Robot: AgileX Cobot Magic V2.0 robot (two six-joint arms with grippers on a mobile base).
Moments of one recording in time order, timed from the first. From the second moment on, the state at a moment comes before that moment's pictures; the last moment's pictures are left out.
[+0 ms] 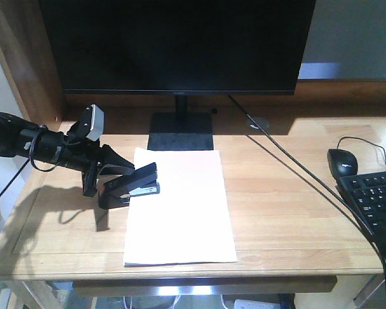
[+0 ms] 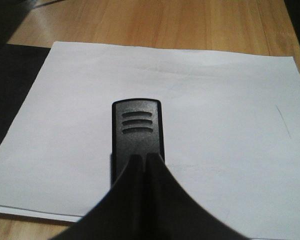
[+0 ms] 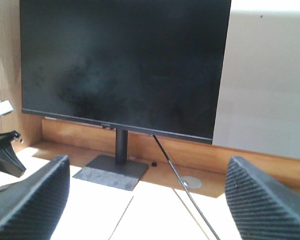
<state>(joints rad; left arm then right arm) 0.02 2.22 -1.48 -1.22 1.14 2.13 0.23 0.12 -0.14 -1.75 -0.11 1.72</state>
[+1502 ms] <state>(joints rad) -0.04 2.22 -1.48 -1.27 1.11 2.13 0.23 0.12 -0.14 -1.75 -0.11 1.73</state>
